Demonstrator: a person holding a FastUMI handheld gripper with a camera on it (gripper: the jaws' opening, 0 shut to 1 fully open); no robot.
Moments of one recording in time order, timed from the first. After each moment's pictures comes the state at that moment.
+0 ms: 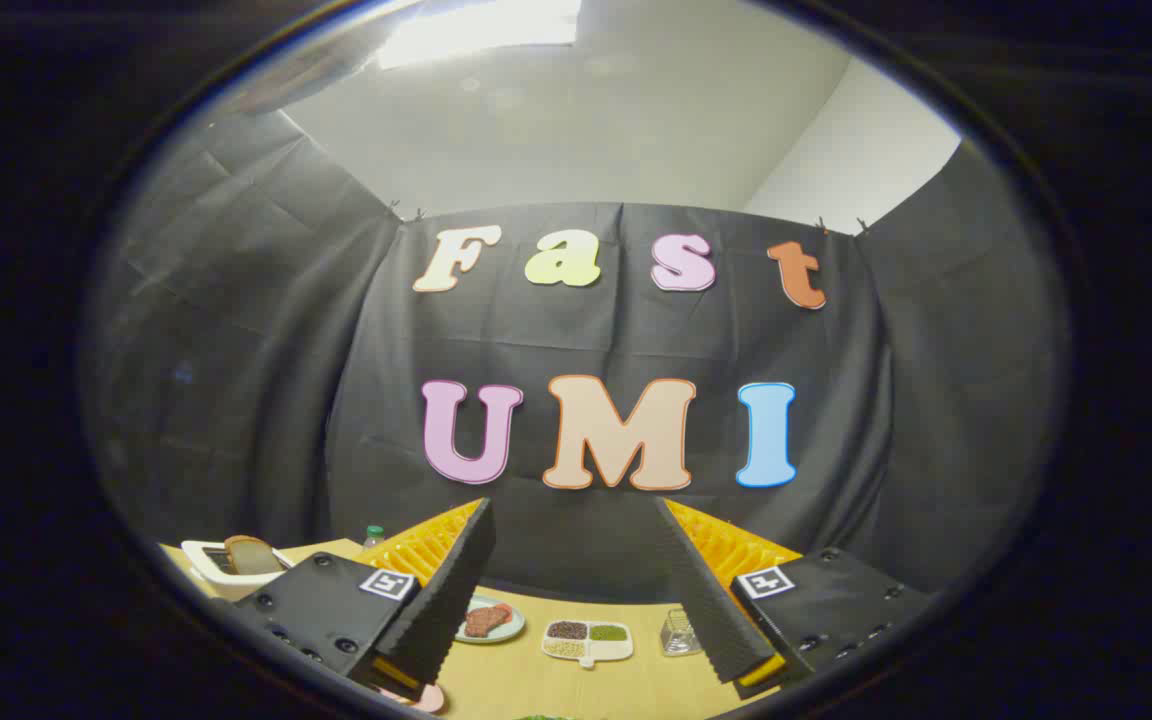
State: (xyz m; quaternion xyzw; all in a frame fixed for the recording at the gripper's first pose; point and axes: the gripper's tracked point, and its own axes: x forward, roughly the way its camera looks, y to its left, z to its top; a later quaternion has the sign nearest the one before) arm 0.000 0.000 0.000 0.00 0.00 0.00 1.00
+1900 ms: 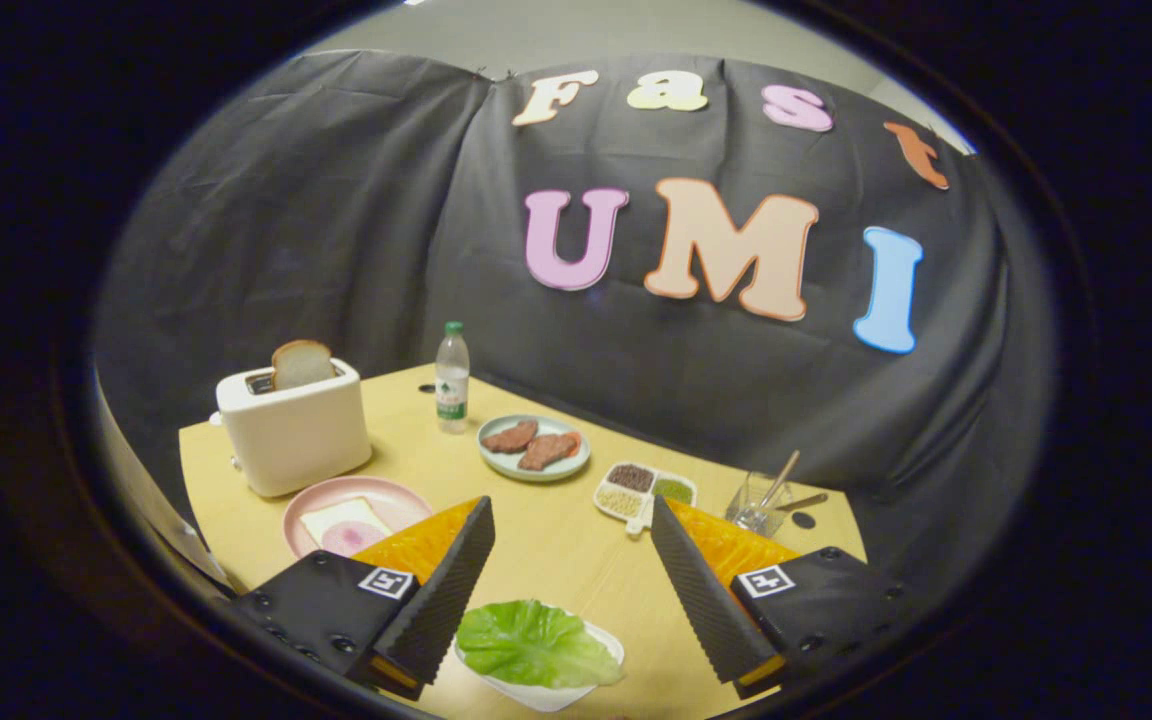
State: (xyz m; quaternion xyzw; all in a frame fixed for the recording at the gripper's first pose) arm -0.038 0.006 -0.216 -0.05 0.27 0.19 0.94
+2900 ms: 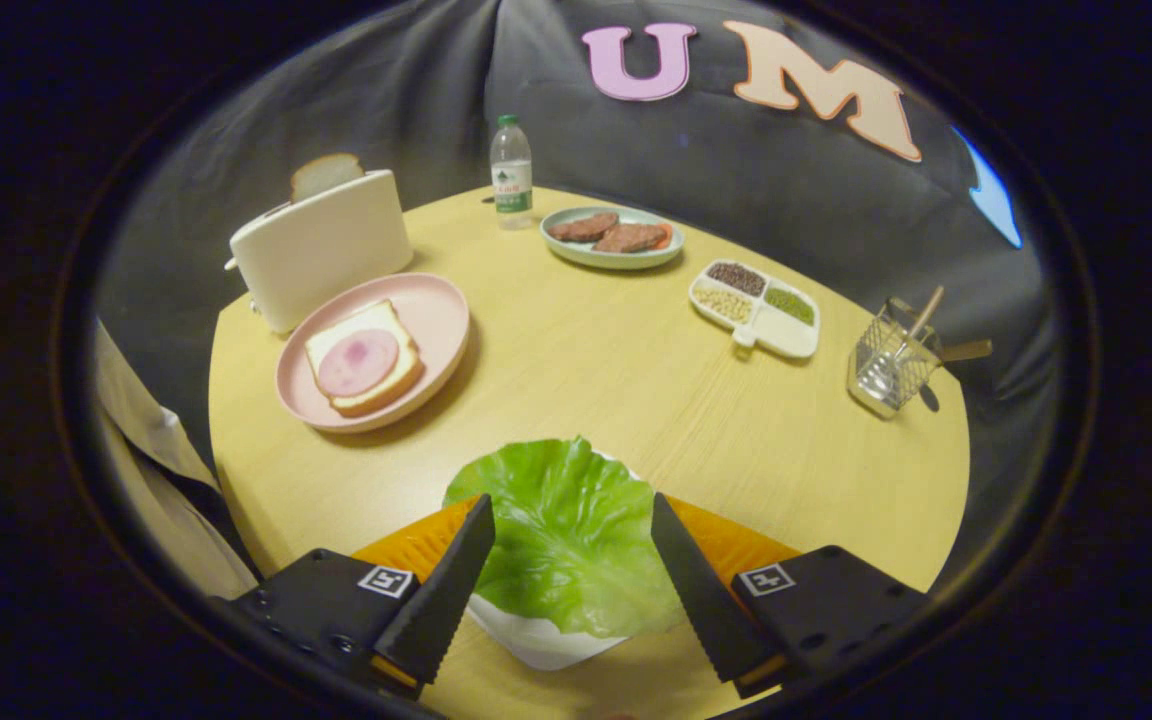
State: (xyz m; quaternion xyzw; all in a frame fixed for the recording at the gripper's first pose) arm -0.109 0.007 -0.392 -0.08 0.50 0.29 0.81
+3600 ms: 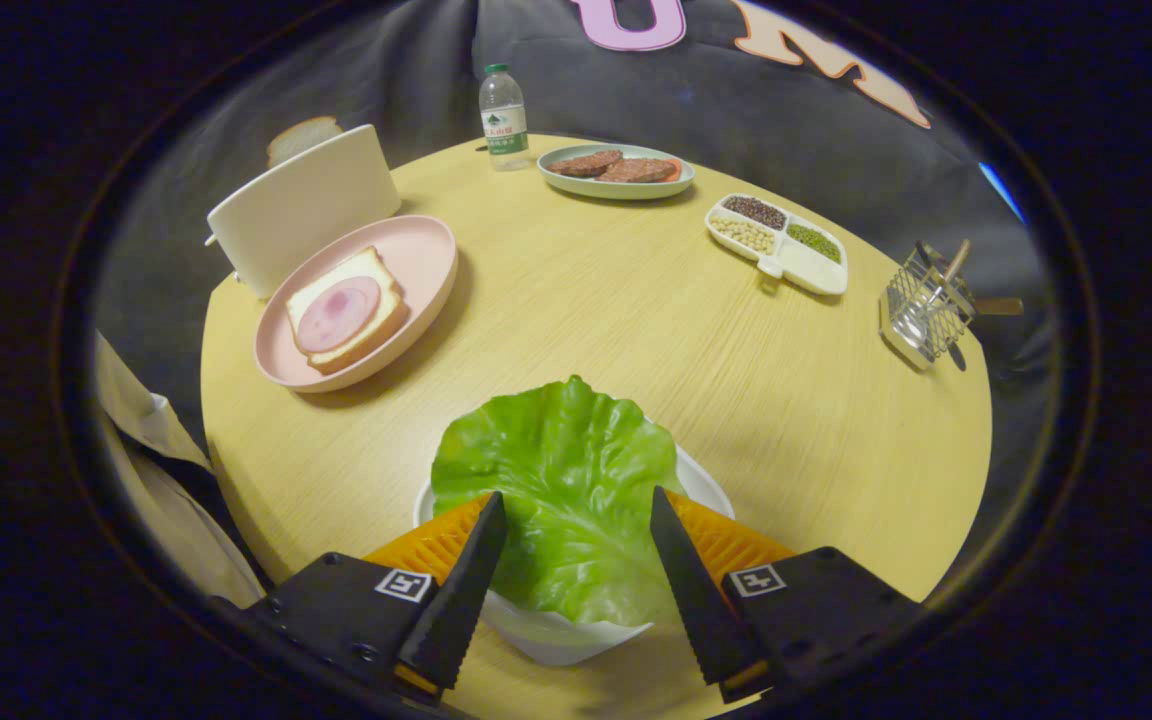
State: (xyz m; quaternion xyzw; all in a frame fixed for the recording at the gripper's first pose) arm -0.127 0.005 -0.419 -0.08 0.56 0.28 0.77
